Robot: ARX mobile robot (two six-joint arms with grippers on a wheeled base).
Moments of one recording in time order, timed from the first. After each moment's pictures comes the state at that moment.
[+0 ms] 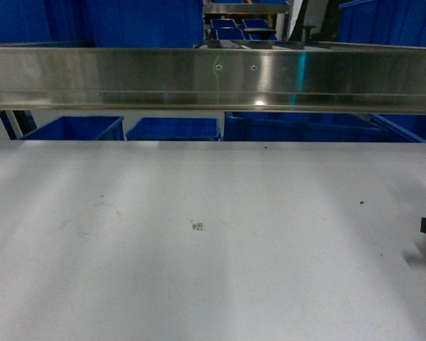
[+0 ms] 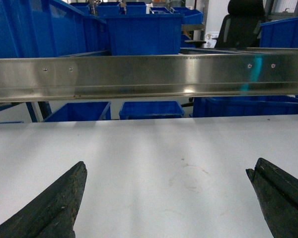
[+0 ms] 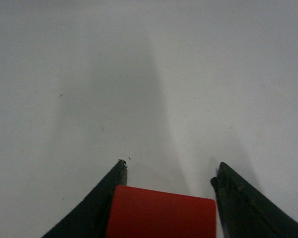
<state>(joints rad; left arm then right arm) 0.00 0.01 0.01 0.00 0.00 0.00 -0.11 2.06 0.73 0.79 0.04 0.03</state>
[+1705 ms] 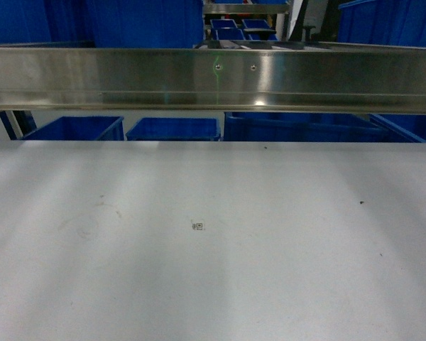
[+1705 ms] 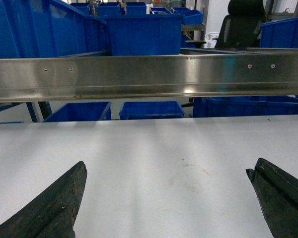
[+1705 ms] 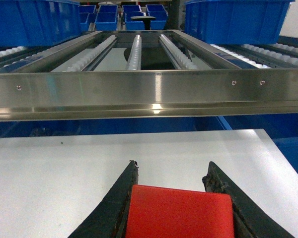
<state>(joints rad) 0.00 0.01 0.01 0.00 0.00 0.00 -0.17 1.07 0.50 0.47 -0.14 0.00</state>
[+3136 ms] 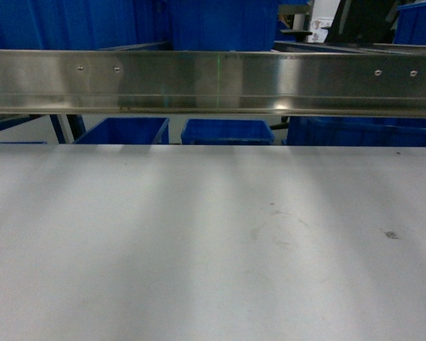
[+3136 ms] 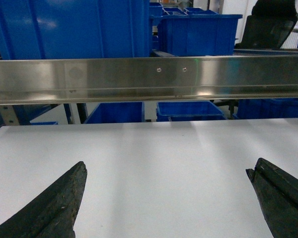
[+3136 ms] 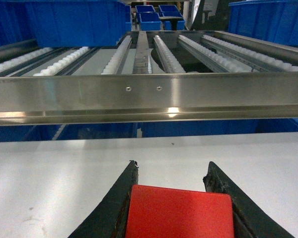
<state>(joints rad) 0.00 0.01 0.01 0.00 0.00 0.00 -0.17 1.07 0.50 0.47 -0.14 0.00</state>
